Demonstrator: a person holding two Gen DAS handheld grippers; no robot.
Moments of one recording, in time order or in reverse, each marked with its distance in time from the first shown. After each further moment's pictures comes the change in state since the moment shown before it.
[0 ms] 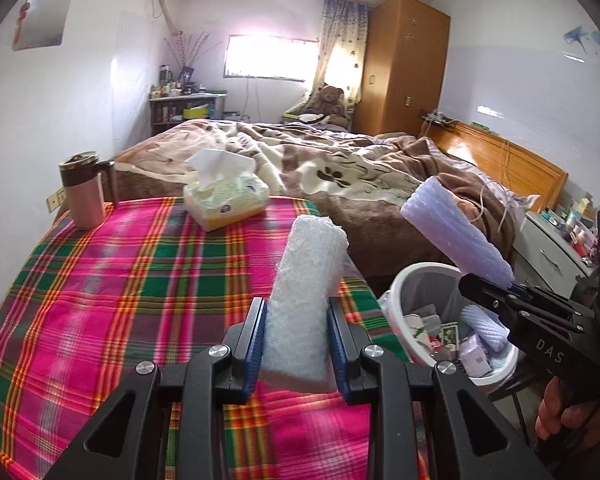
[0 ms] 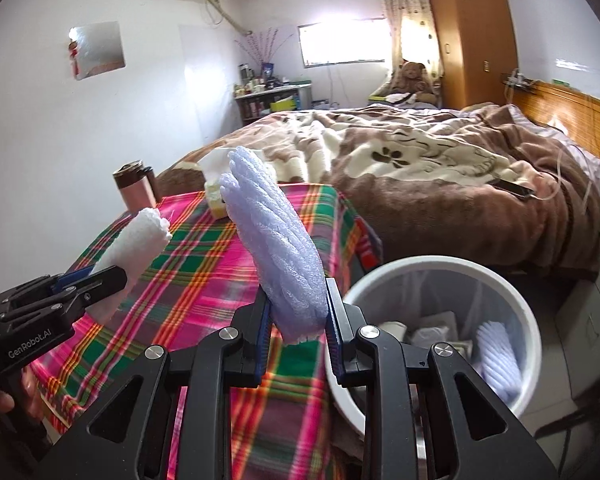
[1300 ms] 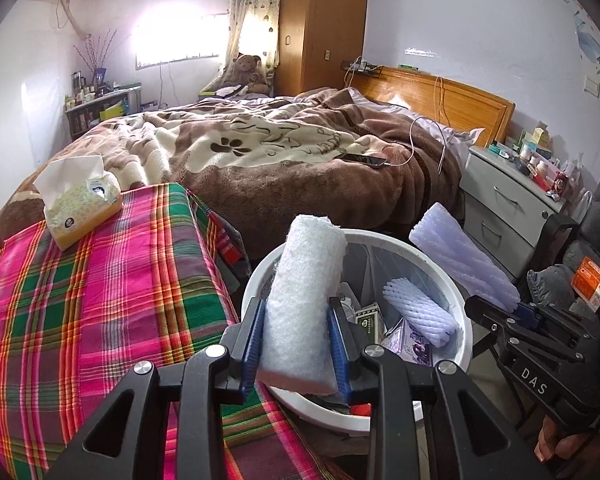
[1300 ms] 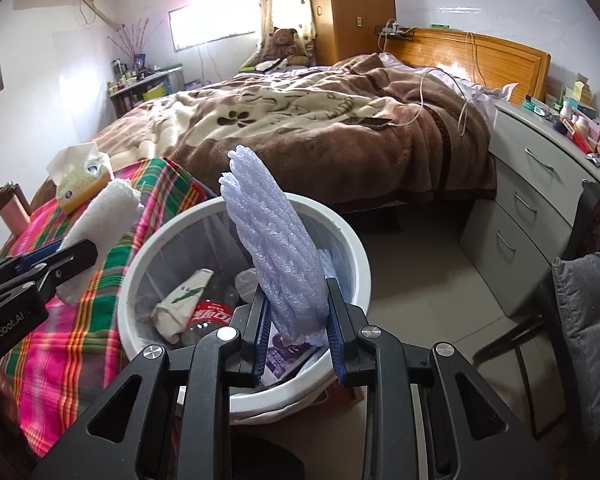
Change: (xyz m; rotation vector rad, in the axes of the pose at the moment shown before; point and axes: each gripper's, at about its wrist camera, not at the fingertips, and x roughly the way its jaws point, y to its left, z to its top) left arm 0.092 -0.154 -0.005 0.195 0.126 -0.167; right arm -0.009 -0.105 -0.039 0.211 0.099 -0.385
